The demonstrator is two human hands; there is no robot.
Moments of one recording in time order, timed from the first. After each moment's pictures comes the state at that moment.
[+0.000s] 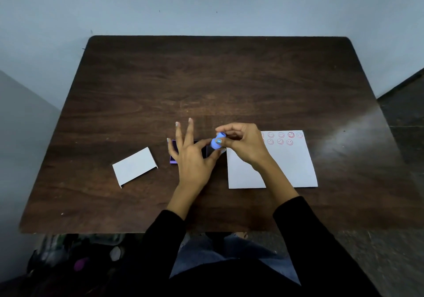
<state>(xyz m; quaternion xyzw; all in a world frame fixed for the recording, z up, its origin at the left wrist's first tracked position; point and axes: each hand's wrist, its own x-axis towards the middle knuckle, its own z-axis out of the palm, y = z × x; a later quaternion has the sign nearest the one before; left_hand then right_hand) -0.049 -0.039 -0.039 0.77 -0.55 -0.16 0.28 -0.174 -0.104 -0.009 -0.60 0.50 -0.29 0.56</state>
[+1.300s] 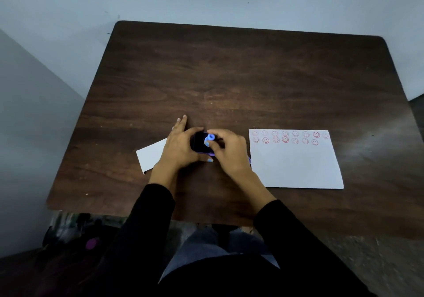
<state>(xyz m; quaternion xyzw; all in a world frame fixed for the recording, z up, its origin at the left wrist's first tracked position) 0.054 -0.039 -0.056 0.75 -0.57 -0.28 0.17 -0.095 -0.064 -0.042 -0.73 0.50 -0.28 0.37</state>
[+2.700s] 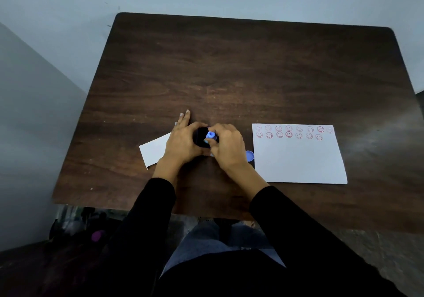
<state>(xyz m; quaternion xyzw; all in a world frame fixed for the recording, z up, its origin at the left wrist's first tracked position) 0.053 -0.040 -0.052 0.75 -0.56 -0.30 0.17 -0.081 -0.062 -0.039 -0.77 0.53 -0.18 0.30</state>
